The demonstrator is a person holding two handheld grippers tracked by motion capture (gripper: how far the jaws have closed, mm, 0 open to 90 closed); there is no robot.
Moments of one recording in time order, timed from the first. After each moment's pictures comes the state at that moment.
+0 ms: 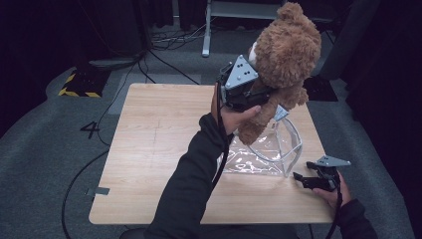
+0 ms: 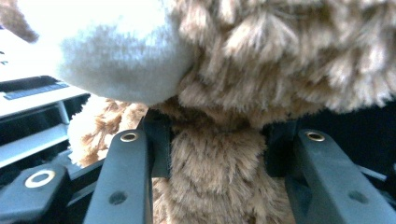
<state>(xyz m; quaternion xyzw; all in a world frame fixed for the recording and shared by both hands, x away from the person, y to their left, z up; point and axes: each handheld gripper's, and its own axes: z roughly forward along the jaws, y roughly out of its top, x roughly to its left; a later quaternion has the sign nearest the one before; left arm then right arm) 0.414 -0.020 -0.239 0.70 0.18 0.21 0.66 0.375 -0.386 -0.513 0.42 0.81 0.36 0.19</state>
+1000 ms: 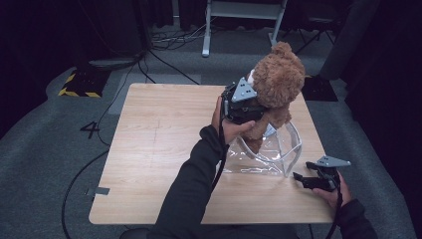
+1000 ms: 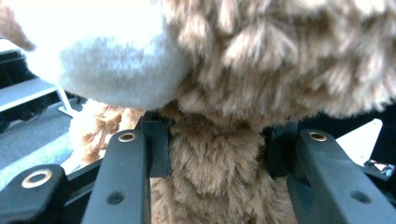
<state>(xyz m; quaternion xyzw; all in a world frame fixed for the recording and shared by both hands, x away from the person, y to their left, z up) 0.441 -0.027 -0.308 0.76 0.21 0.18 0.59 0.375 -0.387 -0.513 0.41 0.81 0.36 0.19</state>
